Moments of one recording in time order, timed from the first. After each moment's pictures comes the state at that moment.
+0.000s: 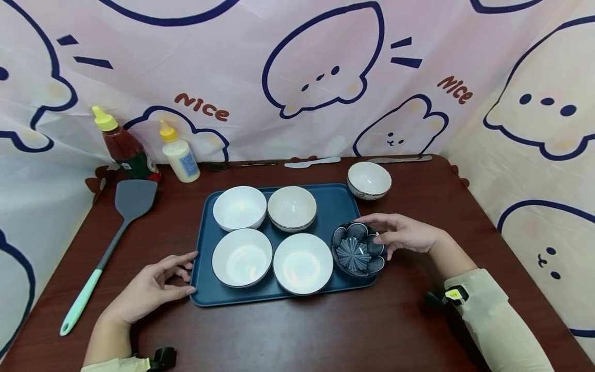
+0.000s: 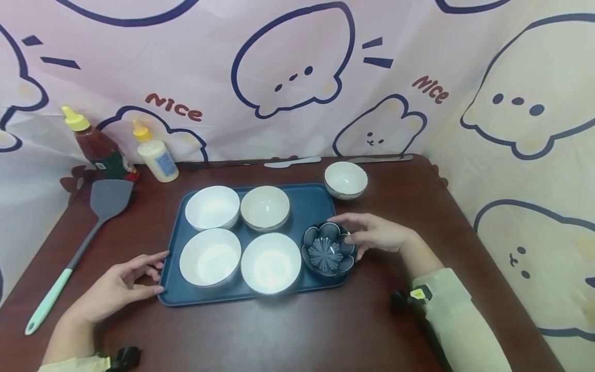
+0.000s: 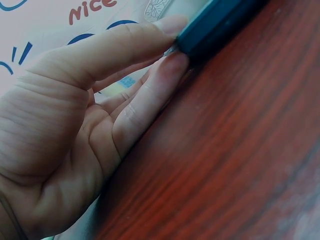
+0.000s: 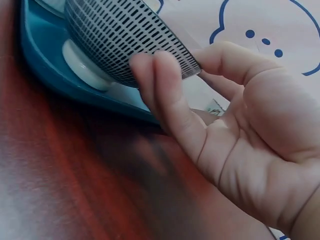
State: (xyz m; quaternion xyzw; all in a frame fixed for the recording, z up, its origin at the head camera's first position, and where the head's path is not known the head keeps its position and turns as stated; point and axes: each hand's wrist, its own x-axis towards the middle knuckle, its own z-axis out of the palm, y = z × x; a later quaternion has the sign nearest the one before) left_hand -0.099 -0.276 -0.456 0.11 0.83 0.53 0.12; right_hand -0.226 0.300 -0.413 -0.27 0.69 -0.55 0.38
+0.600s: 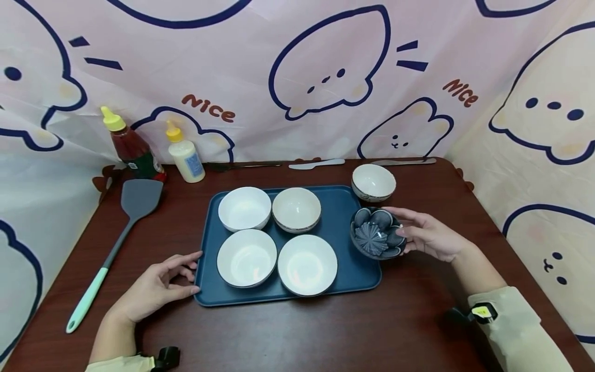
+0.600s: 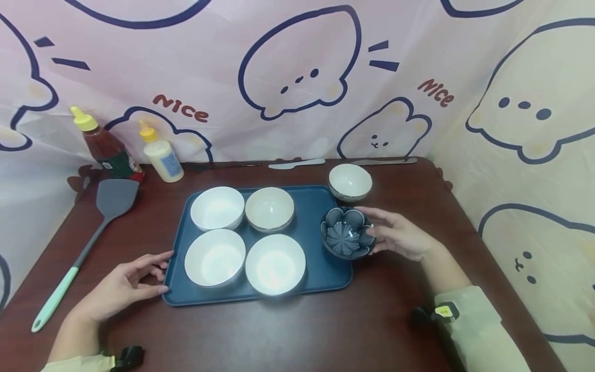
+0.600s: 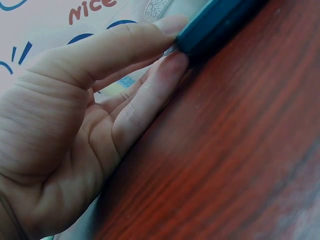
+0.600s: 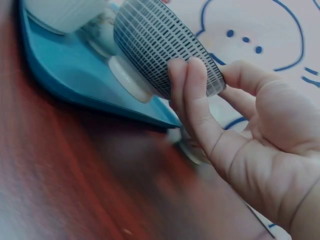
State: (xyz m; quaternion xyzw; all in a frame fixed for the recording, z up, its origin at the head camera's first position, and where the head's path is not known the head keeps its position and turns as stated) left_hand -0.098 -0.276 -0.452 0.10 0.83 0.53 0.12; right_hand -0.207 0.330 -0.403 -0.20 0.64 -0.67 0.32
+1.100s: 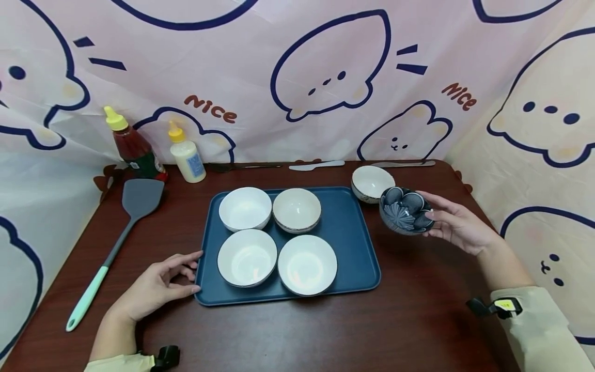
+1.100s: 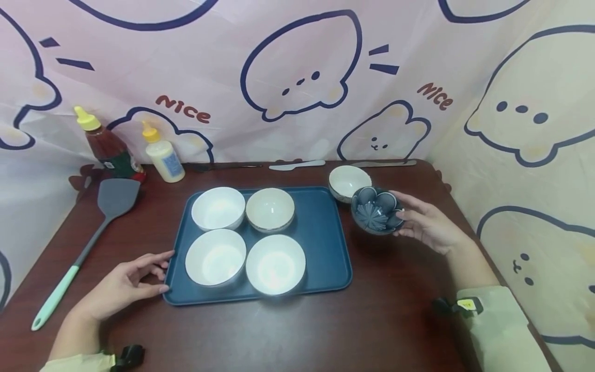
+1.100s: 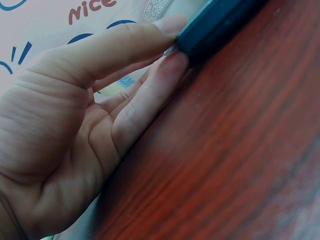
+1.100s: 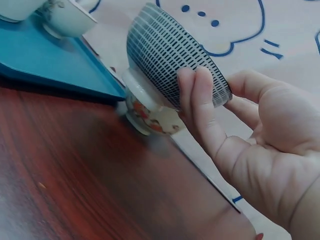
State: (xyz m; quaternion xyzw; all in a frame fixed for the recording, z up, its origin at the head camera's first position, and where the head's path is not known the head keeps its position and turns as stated) left_hand -0.099 -0.277 -0.454 0.09 0.83 0.53 0.13; right_hand -0.211 0.378 -0.377 -0.13 0.65 -0.71 0.24
